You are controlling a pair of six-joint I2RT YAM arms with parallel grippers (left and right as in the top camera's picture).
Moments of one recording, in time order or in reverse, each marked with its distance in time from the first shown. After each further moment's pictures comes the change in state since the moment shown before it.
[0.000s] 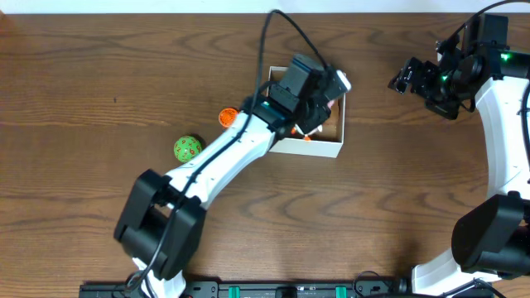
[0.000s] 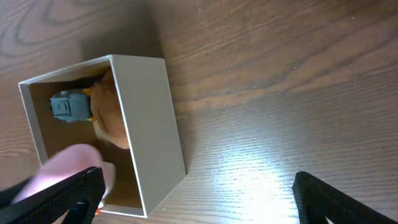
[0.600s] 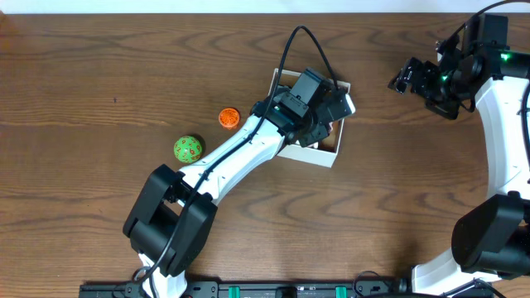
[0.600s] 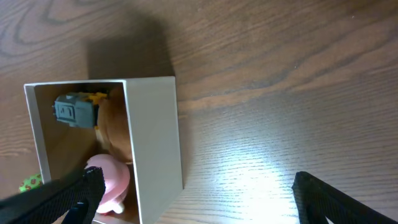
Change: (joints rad) left arm -0.030 0.032 0.000 -0.103 -0.006 0.111; right arm 0.000 0.000 0.000 -0.003 0.000 0.000
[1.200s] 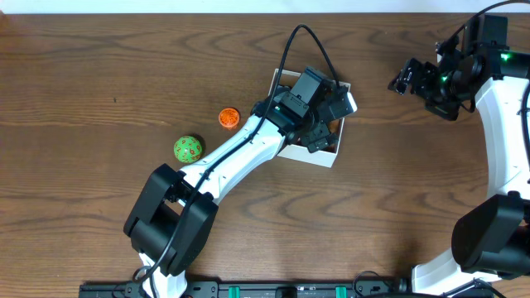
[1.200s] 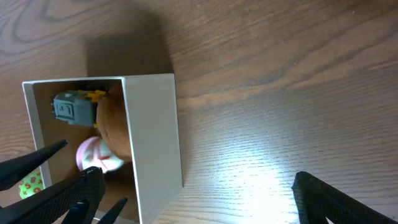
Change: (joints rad) left arm -0.001 0.002 0.000 0.040 -0.013 0.006; right arm 0.000 0.000 0.000 -0.008 0.000 0.000
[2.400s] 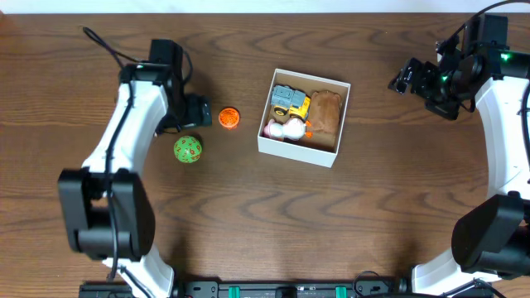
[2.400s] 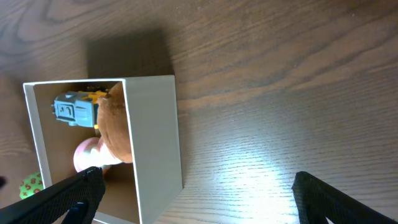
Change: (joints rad) left arm 0.622 -0.066 0.009 -0.626 -0.095 -0.782; right arm 0.000 0.000 0.000 0.006 0.000 0.000
